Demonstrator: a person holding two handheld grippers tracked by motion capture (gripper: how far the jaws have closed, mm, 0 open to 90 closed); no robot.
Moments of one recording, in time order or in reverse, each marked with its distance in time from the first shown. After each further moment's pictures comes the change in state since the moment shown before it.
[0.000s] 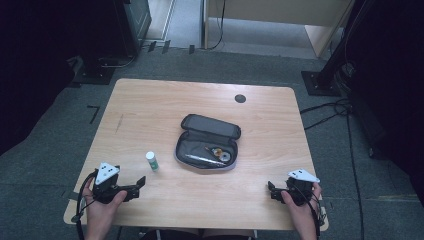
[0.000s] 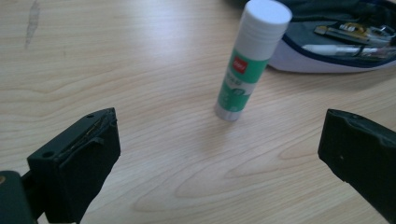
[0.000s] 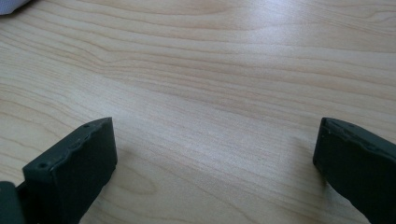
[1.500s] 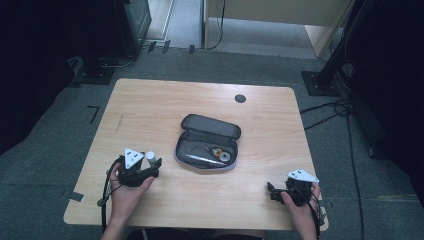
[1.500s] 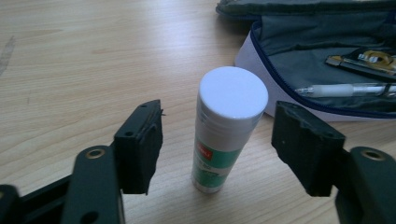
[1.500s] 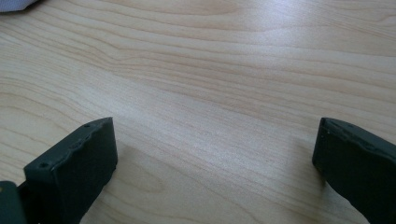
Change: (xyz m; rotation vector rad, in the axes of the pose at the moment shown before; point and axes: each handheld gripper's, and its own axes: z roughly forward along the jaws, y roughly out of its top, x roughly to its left) left arm -0.032 0.030 0.051 -0.014 0.094 0.025; right arm 0.001 0.000 0.000 0.000 0.022 -0.025
